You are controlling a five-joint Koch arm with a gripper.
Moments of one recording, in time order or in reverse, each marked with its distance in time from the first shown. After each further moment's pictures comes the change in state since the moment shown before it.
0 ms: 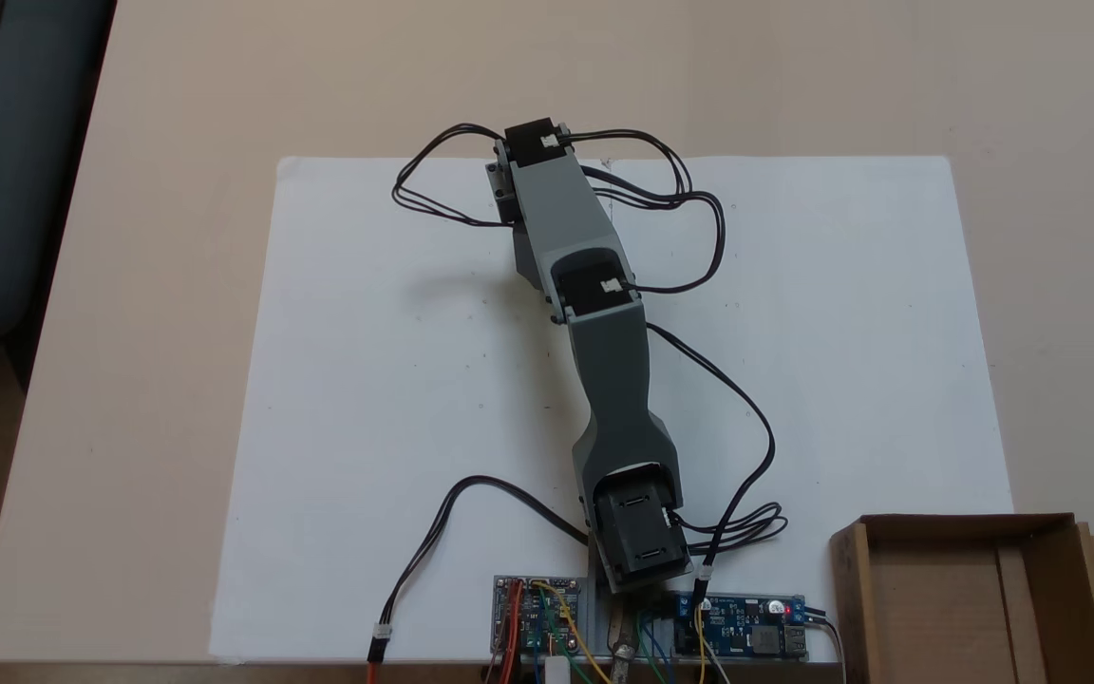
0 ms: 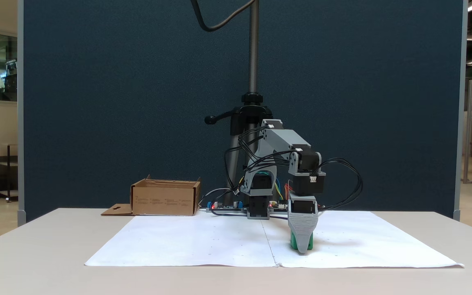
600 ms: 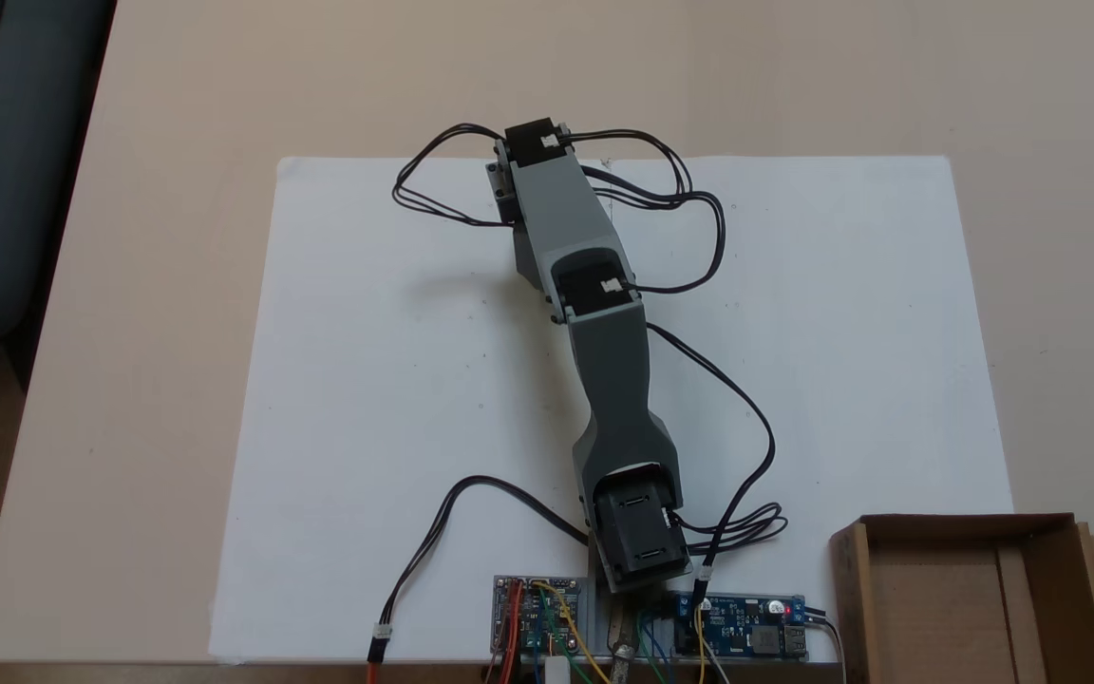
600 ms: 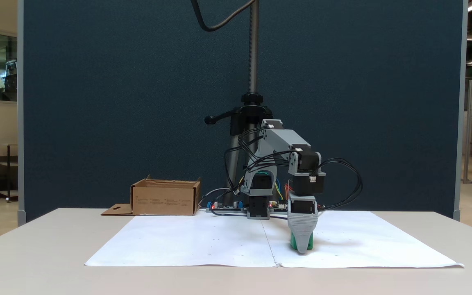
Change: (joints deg) arm 0.7 0.0 0.0 0.0 0.0
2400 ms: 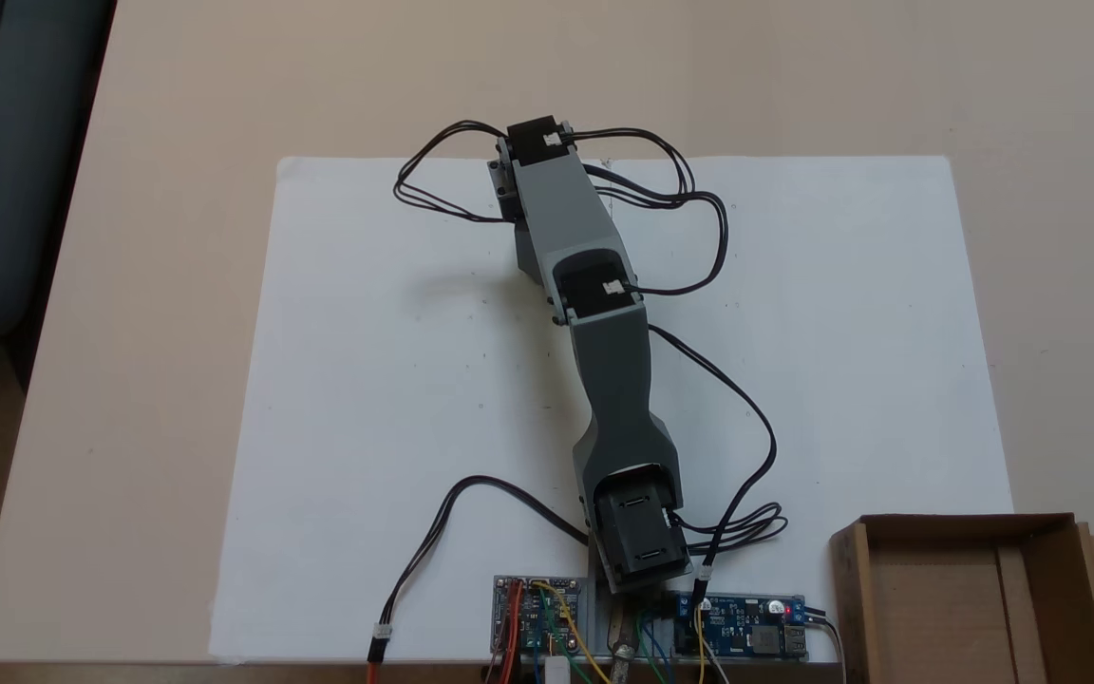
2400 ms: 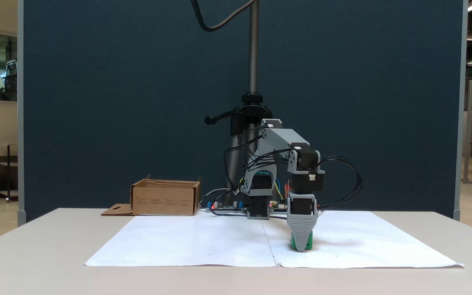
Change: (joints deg) arm -0.4 0.3 0.3 -0.4 0.0
